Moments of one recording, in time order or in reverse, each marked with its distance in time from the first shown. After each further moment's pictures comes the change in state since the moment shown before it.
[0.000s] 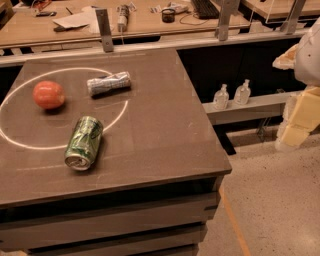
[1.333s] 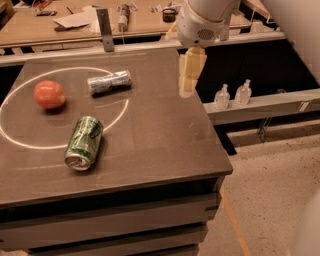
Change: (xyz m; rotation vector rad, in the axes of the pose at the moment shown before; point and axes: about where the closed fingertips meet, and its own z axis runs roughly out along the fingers) arm -0.194 -0.109 0.092 -0.073 -0.191 -0.405
